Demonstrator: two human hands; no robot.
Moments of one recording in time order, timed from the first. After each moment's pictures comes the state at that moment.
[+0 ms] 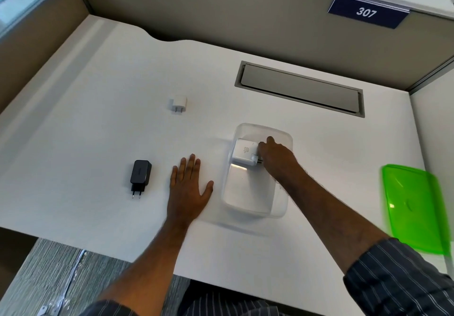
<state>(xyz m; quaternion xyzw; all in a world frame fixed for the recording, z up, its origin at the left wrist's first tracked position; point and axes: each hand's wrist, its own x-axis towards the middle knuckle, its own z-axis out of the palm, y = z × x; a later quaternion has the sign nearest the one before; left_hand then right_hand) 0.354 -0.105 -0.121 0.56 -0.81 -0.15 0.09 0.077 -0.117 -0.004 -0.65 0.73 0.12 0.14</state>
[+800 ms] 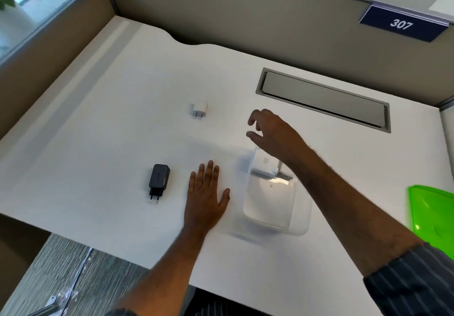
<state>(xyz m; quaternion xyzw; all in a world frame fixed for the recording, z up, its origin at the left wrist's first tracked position) 0.352 -0.105 -0.119 0.57 -0.80 -0.16 0.08 0.124 -0.189 0.055 -0.72 0.66 -0.13 0.17</state>
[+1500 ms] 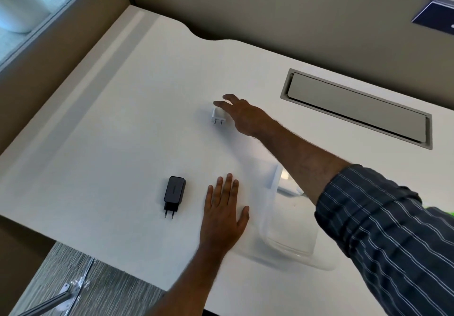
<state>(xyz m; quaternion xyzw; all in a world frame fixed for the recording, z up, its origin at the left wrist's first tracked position) 0.351 -0.108 -0.126 0.58 -0.80 -0.17 0.09 0.197 -0.341 -0.016 -0.80 0.57 0.03 0.18</state>
